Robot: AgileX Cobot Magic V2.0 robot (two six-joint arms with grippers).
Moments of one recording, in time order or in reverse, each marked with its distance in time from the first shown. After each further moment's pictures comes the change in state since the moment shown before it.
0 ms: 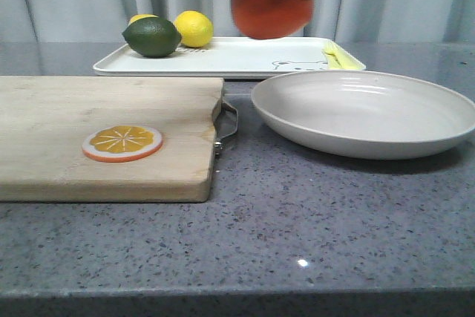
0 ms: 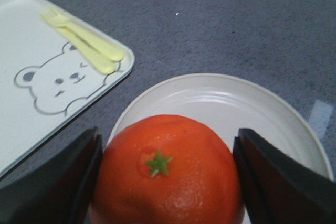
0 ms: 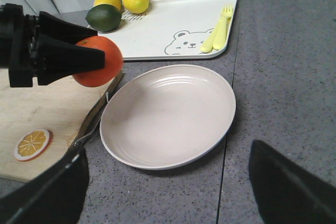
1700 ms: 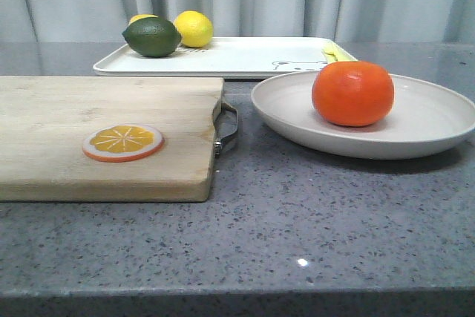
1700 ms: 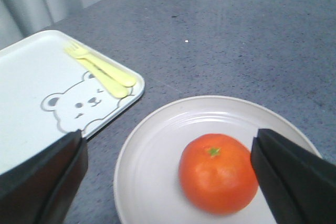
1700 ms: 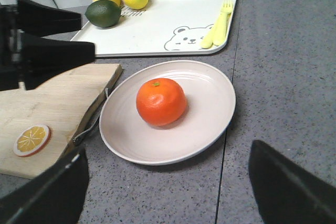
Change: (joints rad) left arm -0.091 -0.110 0.102 -0.010 -0.226 0.020; right arm 0.000 0.000 0.000 0.000 0.013 0.000
